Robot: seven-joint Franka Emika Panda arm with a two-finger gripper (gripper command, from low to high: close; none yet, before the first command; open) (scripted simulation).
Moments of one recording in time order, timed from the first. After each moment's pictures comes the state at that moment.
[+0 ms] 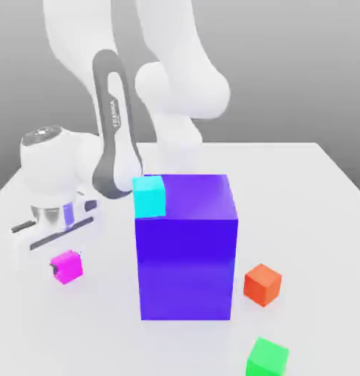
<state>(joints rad) -0.77 0.26 0.01 -2.83 -0.01 3.09 2.35</state>
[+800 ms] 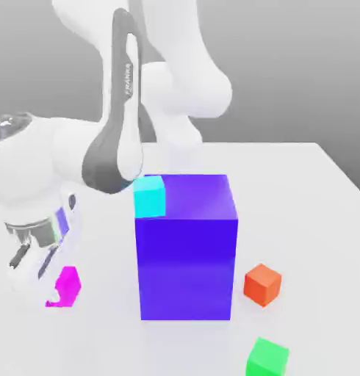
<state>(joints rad) -0.58 0.23 0.25 -2.44 -0.04 2.55 1.89</state>
